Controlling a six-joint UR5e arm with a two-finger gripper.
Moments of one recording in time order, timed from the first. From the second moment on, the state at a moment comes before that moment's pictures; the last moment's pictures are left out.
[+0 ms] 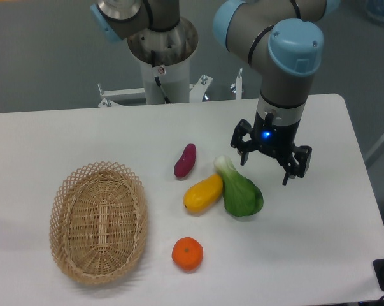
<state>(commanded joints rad) 2.58 -1.85 -1.47 -1.21 1.44 1.16</state>
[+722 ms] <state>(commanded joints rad) 2.56 -1.85 -1.47 -1.19 1.40 1.01</state>
